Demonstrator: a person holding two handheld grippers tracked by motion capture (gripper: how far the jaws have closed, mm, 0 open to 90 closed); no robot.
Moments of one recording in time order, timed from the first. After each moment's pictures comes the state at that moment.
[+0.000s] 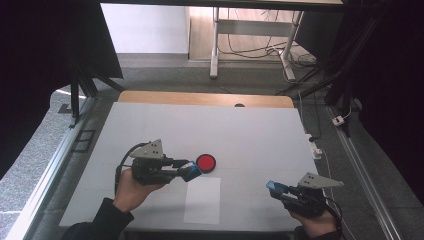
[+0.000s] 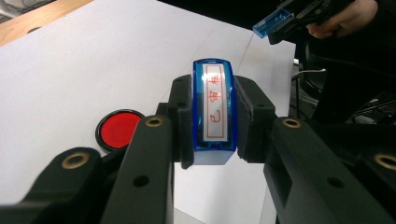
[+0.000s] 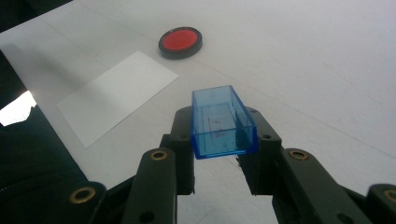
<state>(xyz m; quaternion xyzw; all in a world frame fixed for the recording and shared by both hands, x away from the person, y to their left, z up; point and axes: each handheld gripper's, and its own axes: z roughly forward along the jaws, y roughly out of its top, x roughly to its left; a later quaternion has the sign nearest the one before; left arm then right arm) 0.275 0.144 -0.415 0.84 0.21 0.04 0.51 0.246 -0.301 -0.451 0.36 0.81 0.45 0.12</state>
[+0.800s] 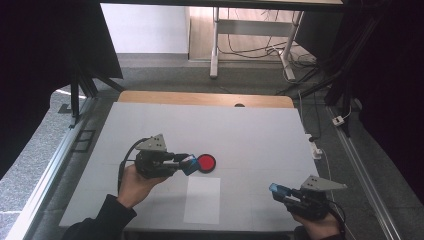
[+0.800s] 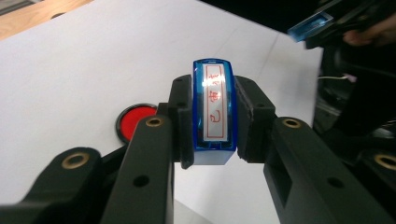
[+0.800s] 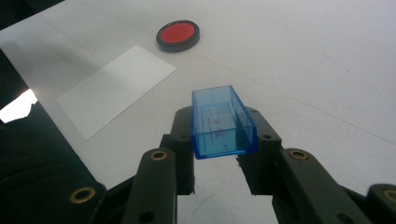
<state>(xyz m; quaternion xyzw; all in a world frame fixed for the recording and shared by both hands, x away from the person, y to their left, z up) 0.292 0.142 -0.421 0.83 0.25 0.05 0.49 0.241 -0.308 -0.453 0.37 0.81 0.44 0.12</state>
